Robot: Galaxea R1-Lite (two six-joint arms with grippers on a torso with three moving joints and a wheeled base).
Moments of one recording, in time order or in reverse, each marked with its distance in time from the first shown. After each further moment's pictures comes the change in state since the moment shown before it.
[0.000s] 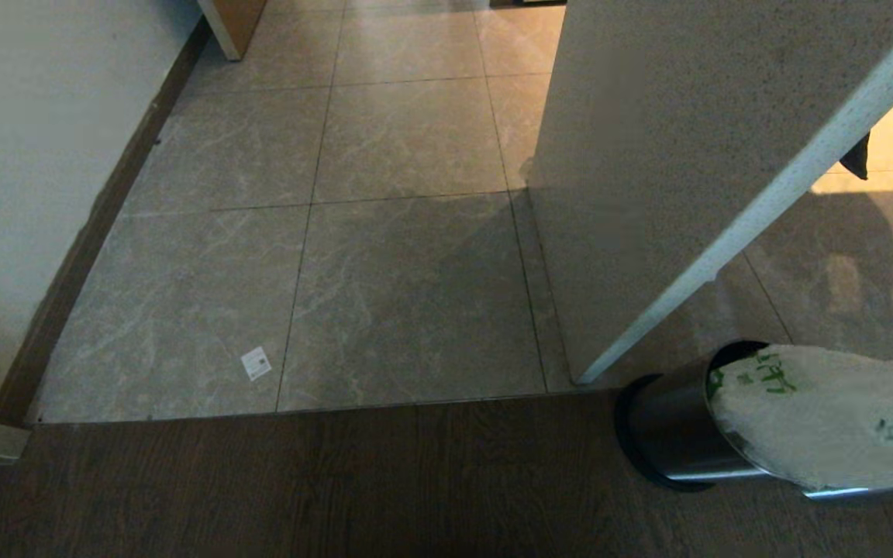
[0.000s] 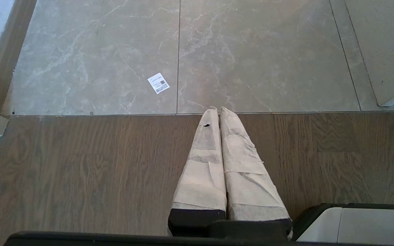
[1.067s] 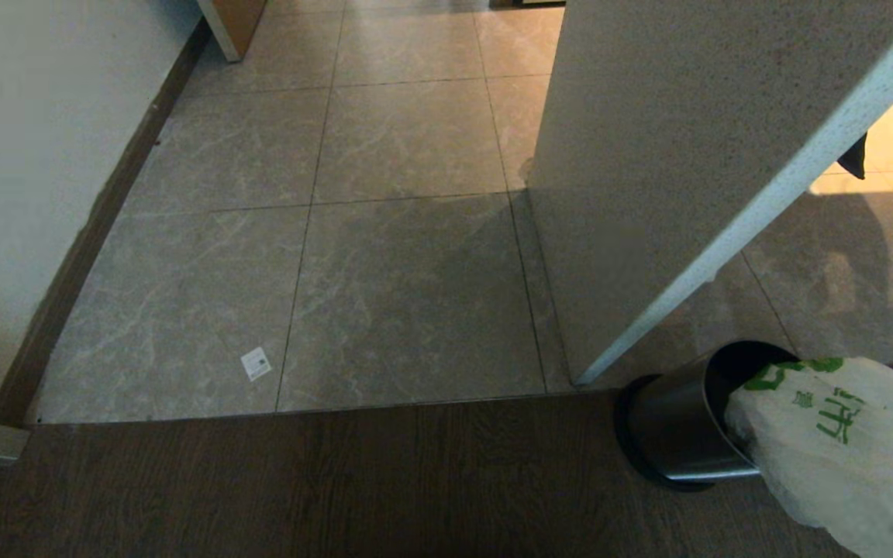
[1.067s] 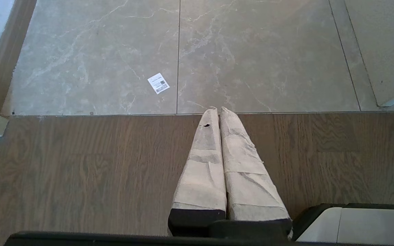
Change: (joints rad) left arm 0.000 0.000 0.000 0.000 0.000 0.000; right arm 0.394 -0.759 0.664 -0.354 -0.508 0.296
